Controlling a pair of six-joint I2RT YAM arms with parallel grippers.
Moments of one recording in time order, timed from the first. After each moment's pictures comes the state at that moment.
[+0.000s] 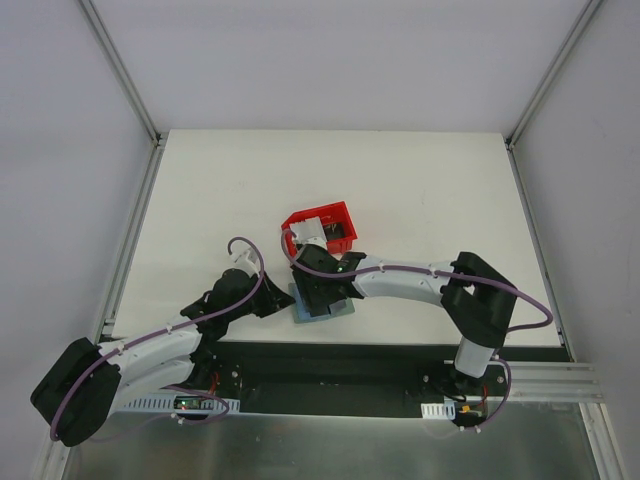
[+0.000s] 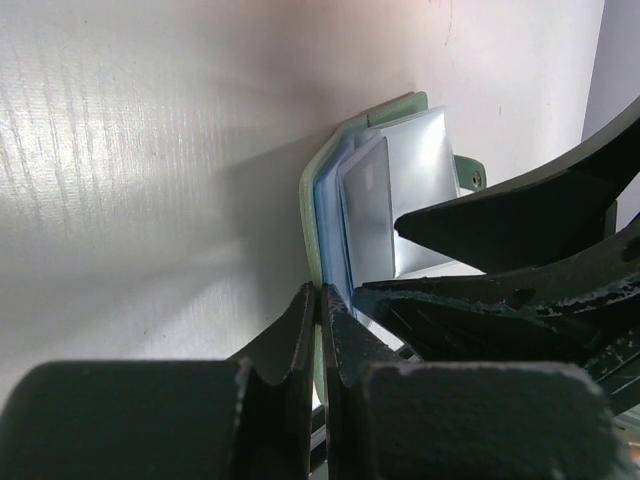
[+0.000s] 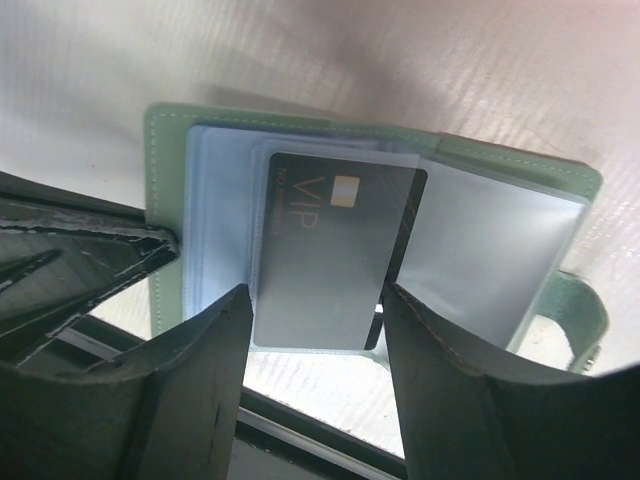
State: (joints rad) left arm -0.67 0.90 0.13 0.20 0.15 -1.02; right arm 1.13 1.77 1.16 -0.51 0.15 0.64
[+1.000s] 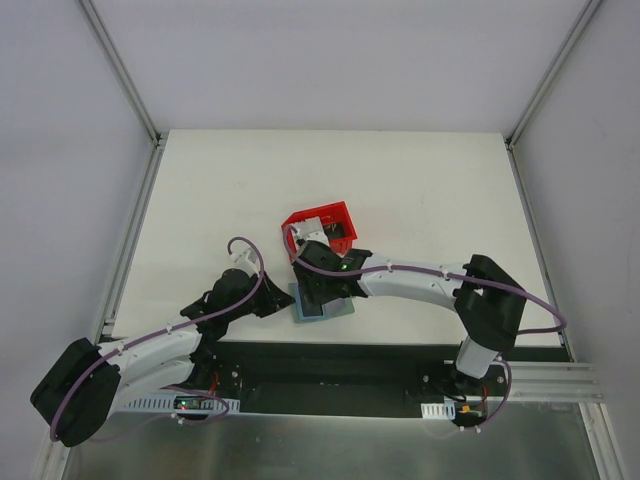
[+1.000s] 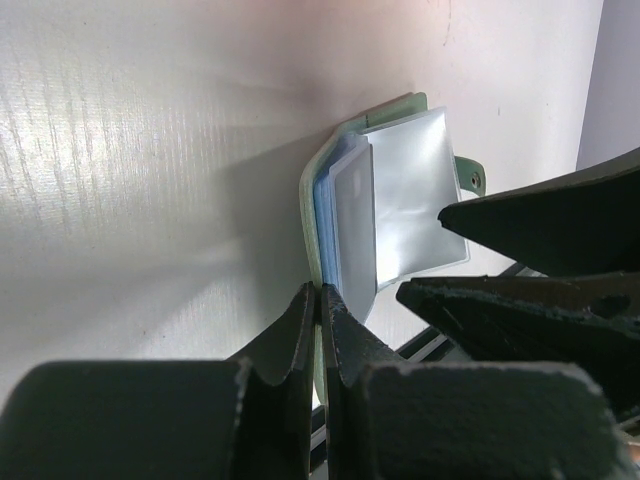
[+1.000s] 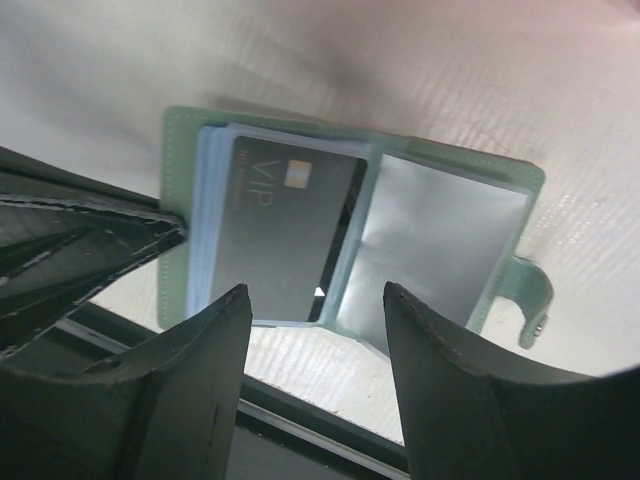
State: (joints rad) left arm -0.67 0.90 0.13 0.20 0.15 -1.02; right arm 1.13 1.72 1.18 -0.58 0.23 0.62
